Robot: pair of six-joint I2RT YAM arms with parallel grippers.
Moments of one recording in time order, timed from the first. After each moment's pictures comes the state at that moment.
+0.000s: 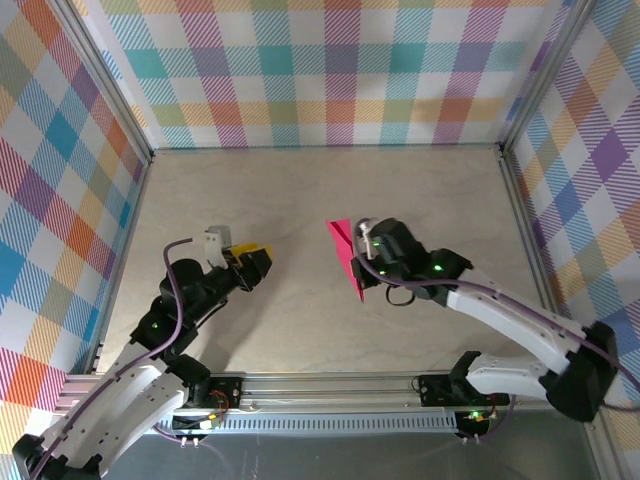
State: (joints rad) left arm -0.54 0.56 0.53 -0.13 0.06 -0.57; right arm 0.87 1.20 1.03 -0.67 0.09 0.39
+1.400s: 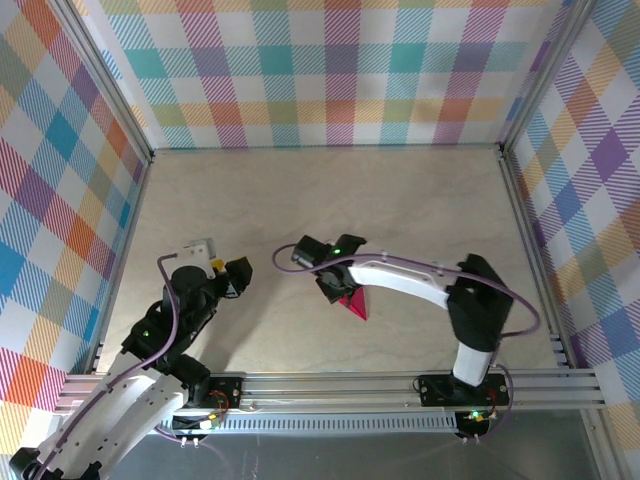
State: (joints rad) left arm -0.54 0.53 0.54 -0.42 -0.23 -0.56; right arm 1.00 1.72 1.33 -1.00 0.31 0.40
